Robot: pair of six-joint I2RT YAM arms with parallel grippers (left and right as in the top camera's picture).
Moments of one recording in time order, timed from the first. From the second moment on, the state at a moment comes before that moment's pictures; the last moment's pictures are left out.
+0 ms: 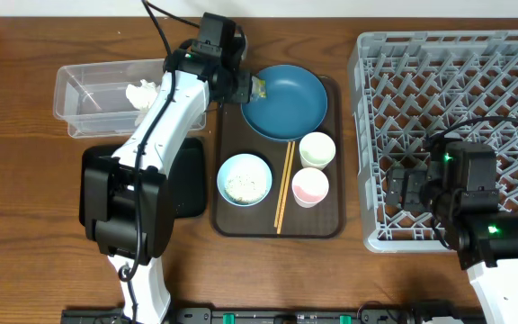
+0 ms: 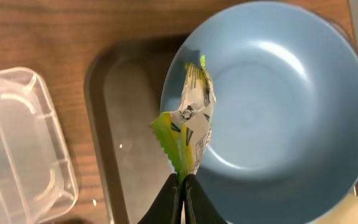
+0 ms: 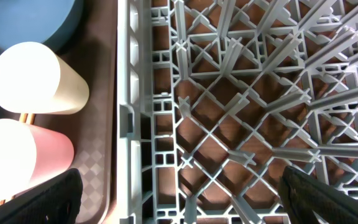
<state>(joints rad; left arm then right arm) -0.28 2.01 1.71 -0.79 0.14 -0.15 0.07 0.96 0.86 -0.83 0.00 0.15</state>
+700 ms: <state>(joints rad) -0.03 1.71 1.71 -0.87 0.12 -0.15 0.07 0.96 0.86 -0.83 0.00 0.15</state>
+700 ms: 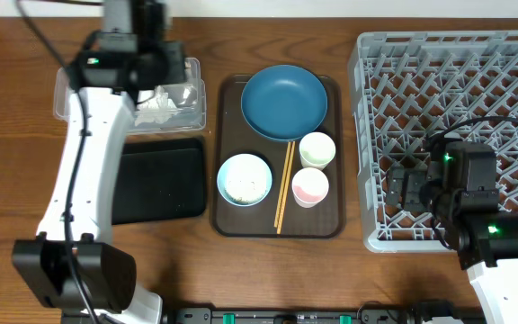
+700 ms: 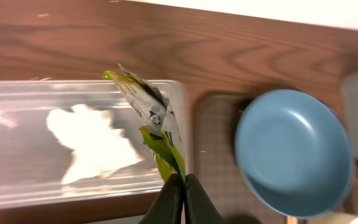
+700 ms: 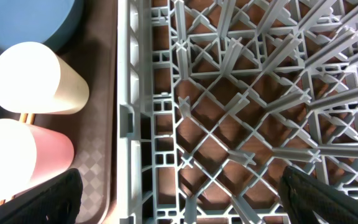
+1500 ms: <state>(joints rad) 0.08 1.87 1.71 -0.96 -0.06 -0.16 0.07 0.96 0.86 -0.83 0.00 0.15</state>
